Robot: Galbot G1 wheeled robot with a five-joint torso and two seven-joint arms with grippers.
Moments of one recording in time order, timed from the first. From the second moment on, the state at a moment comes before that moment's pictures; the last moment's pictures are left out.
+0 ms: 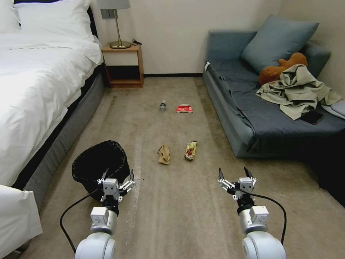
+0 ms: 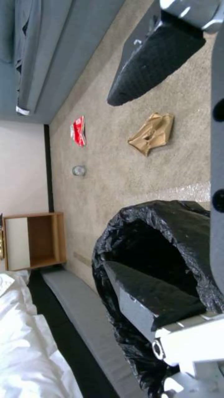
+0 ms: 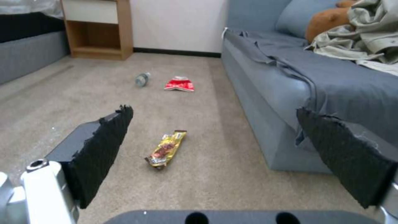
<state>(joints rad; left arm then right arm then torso) 1.55 -1.50 -0.55 -2.00 0.00 0.00 0.00 -1.55 1.50 0.55 2.00 0.00 0.00 0.00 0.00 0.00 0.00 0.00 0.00</state>
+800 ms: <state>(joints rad) 1.55 -1.50 -0.55 -2.00 0.00 0.00 0.00 -1.55 1.50 0.55 2.00 0.00 0.00 0.00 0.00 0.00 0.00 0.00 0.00</state>
